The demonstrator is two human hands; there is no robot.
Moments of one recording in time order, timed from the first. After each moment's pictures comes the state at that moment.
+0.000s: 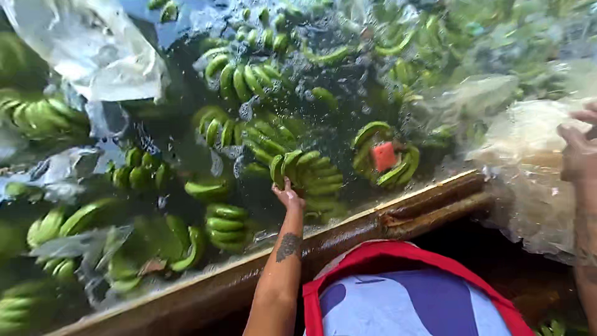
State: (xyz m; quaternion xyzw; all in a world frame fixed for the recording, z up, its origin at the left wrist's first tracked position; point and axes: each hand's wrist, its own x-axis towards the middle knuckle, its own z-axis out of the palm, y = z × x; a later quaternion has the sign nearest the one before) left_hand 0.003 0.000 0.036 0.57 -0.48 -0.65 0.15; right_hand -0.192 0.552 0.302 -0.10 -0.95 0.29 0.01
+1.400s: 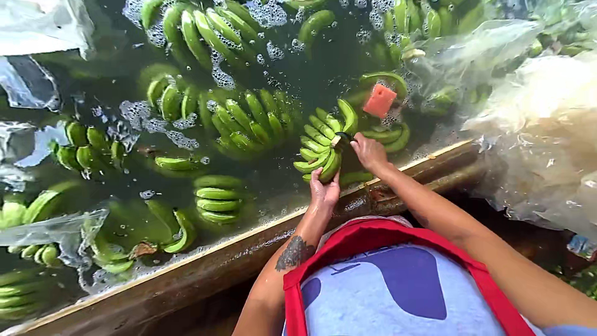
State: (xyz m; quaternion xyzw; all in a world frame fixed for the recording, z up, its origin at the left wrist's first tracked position) left_hand -0.007 0.127 0.122 0.62 -0.06 -0.78 0.03; right_hand -0.109 0.261 0.117 0.06 -0.91 0.16 -0.37
